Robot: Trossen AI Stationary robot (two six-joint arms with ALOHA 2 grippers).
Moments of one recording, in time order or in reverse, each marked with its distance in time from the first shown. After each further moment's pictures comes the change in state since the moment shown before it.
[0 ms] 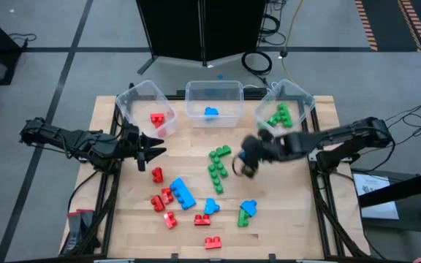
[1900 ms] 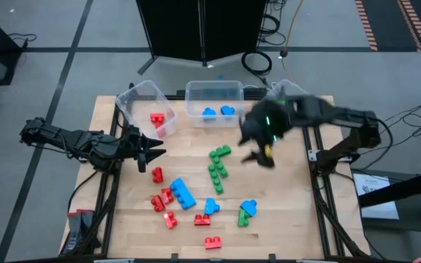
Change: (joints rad) left arm 0.000 0.000 0.000 -0.057 0.010 0.005; right arm -0.141 0.122 0.662 -0.414 -0.617 -0.459
